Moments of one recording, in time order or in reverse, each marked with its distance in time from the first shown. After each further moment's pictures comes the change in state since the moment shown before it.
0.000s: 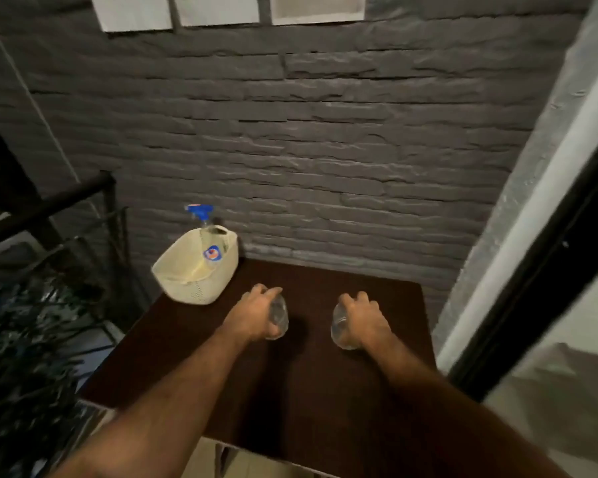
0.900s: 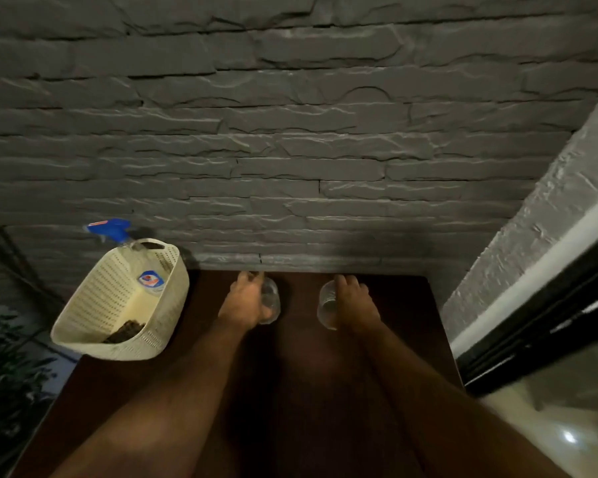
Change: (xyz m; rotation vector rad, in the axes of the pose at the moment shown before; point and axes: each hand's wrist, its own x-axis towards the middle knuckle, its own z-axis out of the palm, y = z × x) left_hand 0.271 -0.017 0.036 -0.048 -0.055 -0.056; right_hand 0.224 0.028 0.026 0.243 0.019 0.137
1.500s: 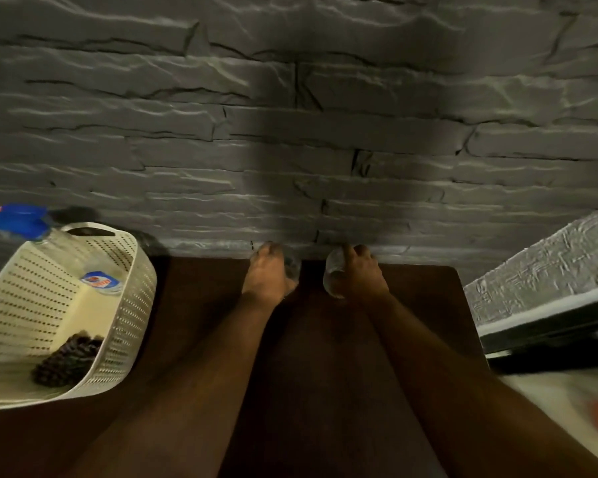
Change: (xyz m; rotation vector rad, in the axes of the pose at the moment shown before) left_hand 0.151 0.000 0.067 -0.080 0.021 0.091; right_hand 0.148 0.009 0.046 -0.046 -0.032 0.093
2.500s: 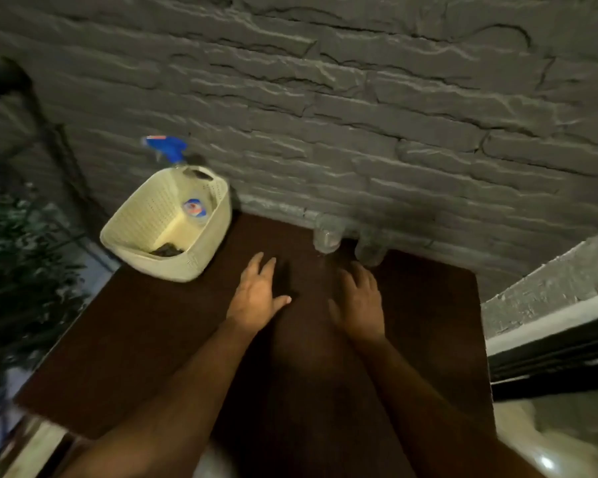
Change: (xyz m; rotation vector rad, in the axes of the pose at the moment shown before) left_hand -0.222 -0.046 -0.020 -0.114 0.196 -0.146; right_hand -0.180 -0.012 0.046 -0.044 0.281 -0.418
